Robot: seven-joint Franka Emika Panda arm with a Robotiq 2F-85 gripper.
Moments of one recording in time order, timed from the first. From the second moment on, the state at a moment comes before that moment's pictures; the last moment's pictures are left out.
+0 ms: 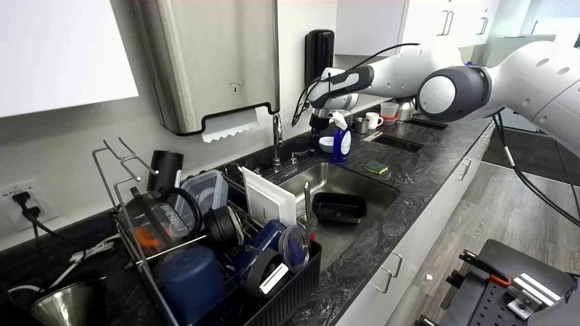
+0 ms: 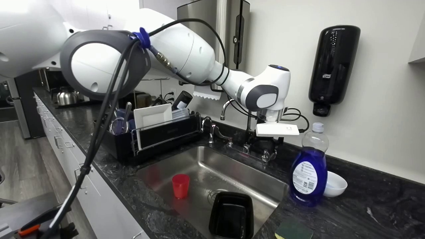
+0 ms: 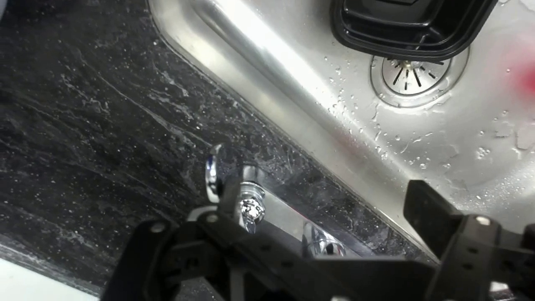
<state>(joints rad) -0.27 1.14 0.11 -0.84 0.12 2.12 -1.12</state>
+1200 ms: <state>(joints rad) -0.19 0.61 0.06 -1.50 0.00 2.13 -0.81</state>
